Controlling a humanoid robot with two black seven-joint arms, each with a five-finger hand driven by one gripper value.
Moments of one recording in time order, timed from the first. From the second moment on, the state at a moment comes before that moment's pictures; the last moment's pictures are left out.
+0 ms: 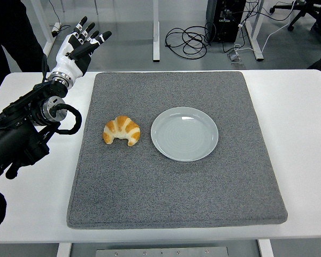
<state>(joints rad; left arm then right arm) -1.07 0.10 -0.54 -0.42 -0.04 -0.12 -0.37 -0.14 0.00 0.03 0.15 -0.08 -0.06 0.22</state>
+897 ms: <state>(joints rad) -1.08 0.10 -0.54 -0.42 -0.04 -0.12 -0.37 -0.14 0.00 0.03 0.15 -0.08 -0.06 0.22</state>
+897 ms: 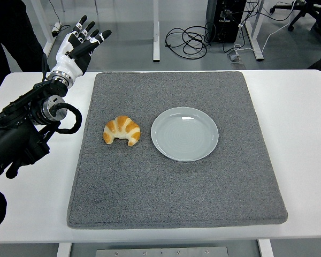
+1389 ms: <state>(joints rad) -1.06 0.19 -0.53 -0.59 -0.03 -0.11 -0.36 -0.14 0.00 0.03 0.15 -0.08 -0.06 0.22</state>
